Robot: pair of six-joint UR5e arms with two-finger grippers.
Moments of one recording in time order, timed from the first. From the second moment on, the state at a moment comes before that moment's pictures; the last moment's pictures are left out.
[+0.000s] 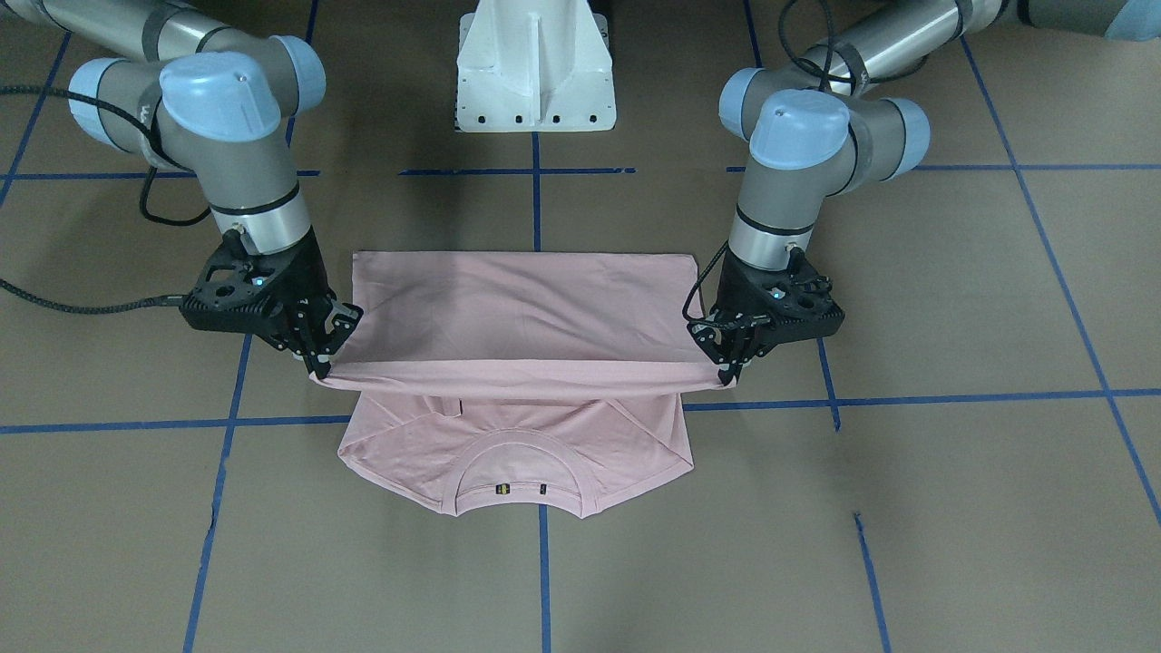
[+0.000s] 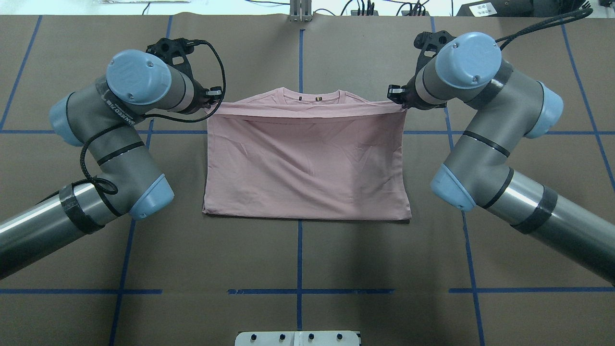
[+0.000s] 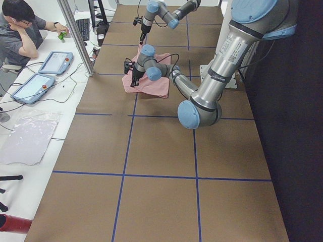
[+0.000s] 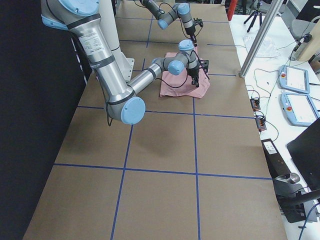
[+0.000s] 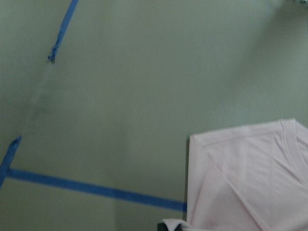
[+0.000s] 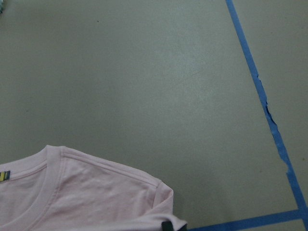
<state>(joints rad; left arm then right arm) -0.73 -2.16 -1.54 -1.93 -1.68 -1.30 0.78 -1.04 1.62 -1.35 1.76 1.22</state>
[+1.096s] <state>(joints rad) -0.73 -2.23 -1.38 -2.01 -1.68 -1.30 0.81 -0.93 1.39 -1.22 1.77 1.21</state>
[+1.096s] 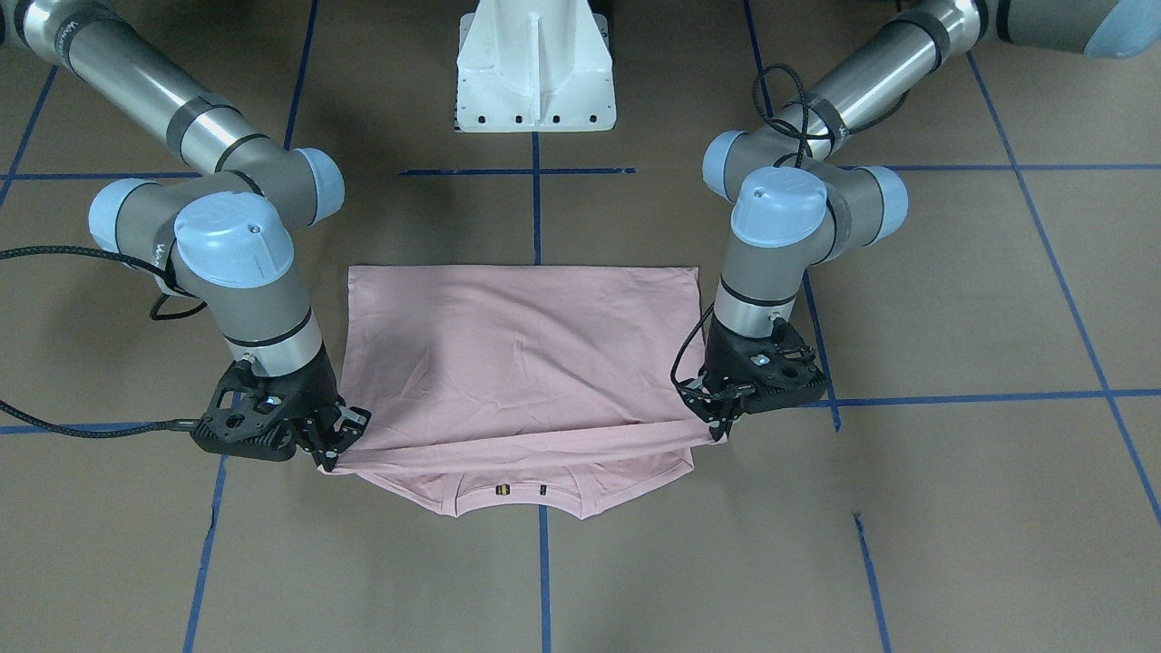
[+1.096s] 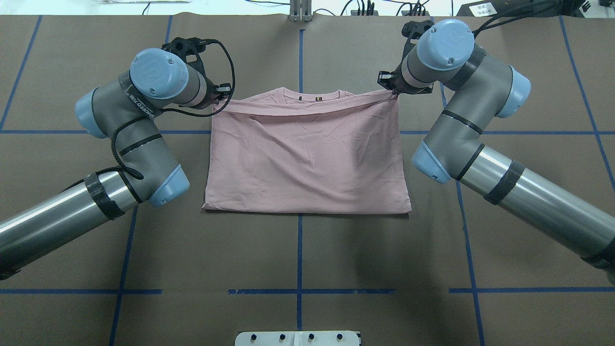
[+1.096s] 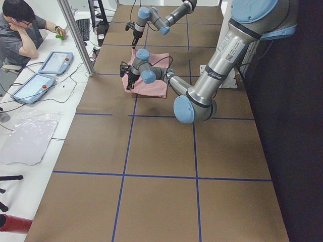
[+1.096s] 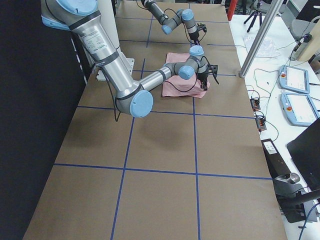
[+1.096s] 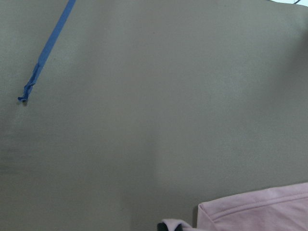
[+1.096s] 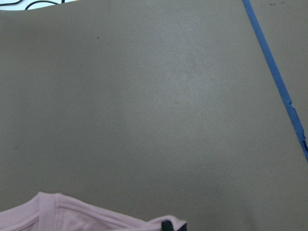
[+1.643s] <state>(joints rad) -0.73 -2.24 -1.38 -2.01 -1.68 -1.30 0.81 -0.95 1.41 -1.17 1.80 1.20</state>
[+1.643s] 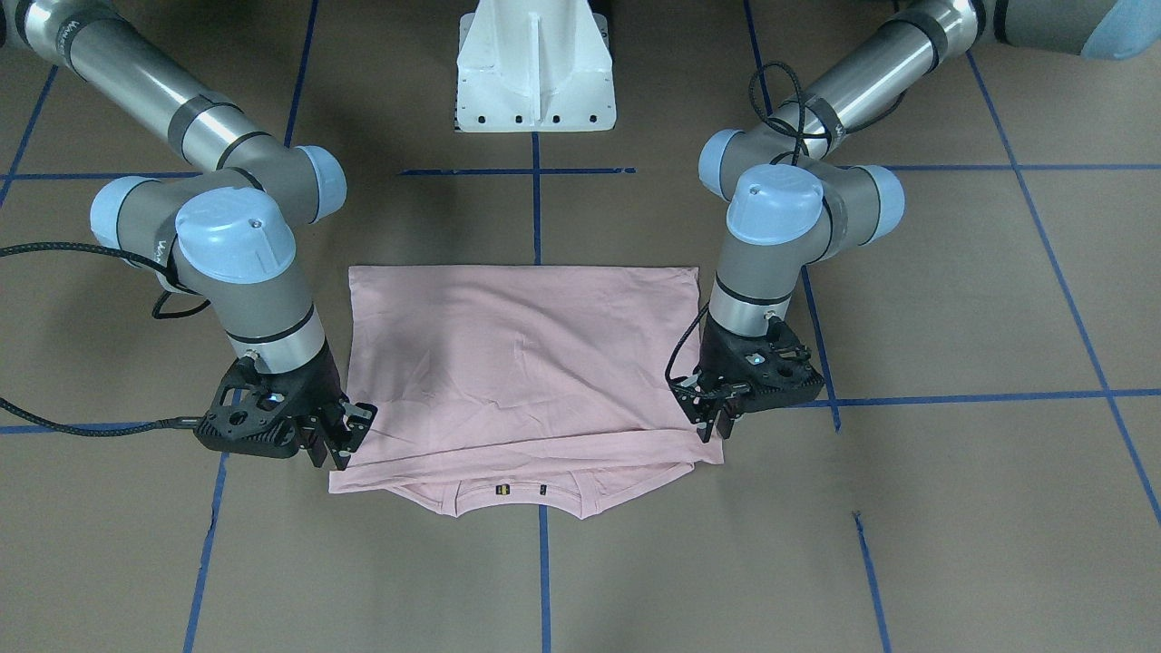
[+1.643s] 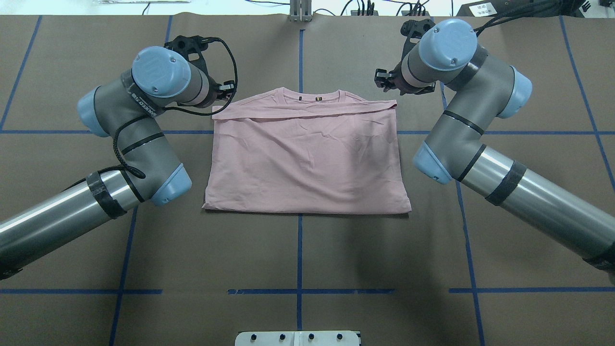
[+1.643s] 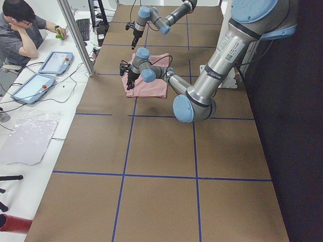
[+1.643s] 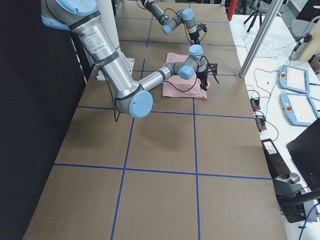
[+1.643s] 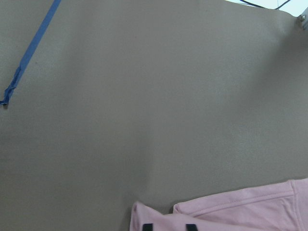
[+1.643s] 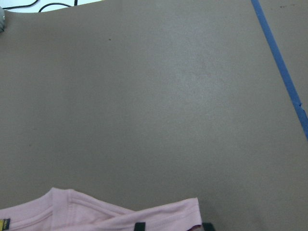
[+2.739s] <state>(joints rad) -0.72 -2.21 -1.51 -1.97 -1.69 -1.37 0.53 -1.31 1.81 -1.24 1.80 1.41</state>
